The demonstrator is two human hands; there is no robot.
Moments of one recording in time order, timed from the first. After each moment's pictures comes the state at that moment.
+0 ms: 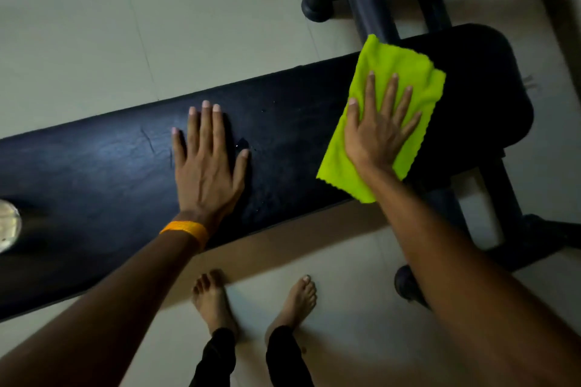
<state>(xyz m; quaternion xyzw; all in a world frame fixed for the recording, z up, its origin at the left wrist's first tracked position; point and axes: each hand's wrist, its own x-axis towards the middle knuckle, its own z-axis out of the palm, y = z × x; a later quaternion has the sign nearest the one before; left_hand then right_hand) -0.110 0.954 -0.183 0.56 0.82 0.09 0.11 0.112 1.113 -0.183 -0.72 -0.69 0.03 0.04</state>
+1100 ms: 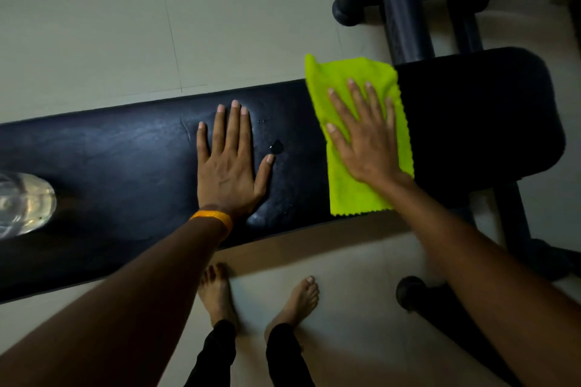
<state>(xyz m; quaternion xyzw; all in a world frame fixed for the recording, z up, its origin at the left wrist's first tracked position) -0.128 0.945 -0.194 0.57 0.81 0.05 0.10 0.077 1.104 -0.180 -0.46 -0.89 0.04 -0.02</state>
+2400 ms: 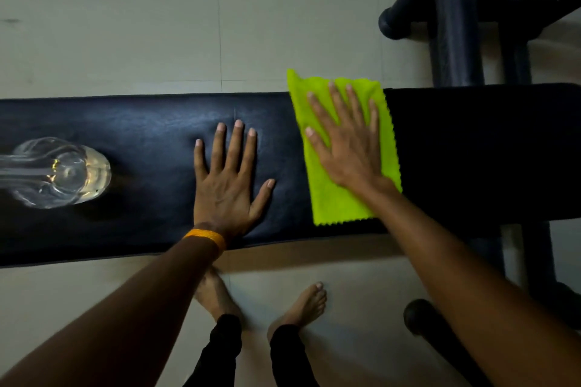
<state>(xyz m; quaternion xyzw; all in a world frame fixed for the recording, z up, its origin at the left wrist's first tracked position) -0.165 0.881 -0.194 0.56 0.83 0.03 0.08 -0.016 1.073 -0.183 -0.39 -0.92 0.06 -0.03</state>
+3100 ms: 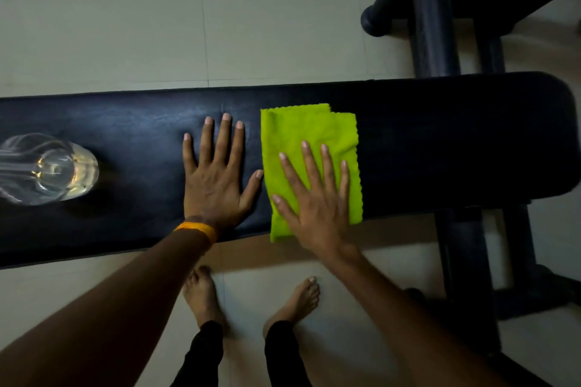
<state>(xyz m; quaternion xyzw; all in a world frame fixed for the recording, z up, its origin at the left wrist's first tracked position) -0.164 0.880 -0.194 0.55 0.83 0.06 0.07 0.022 0.950 -0.176 -0.40 -0.91 0.06 -0.03</state>
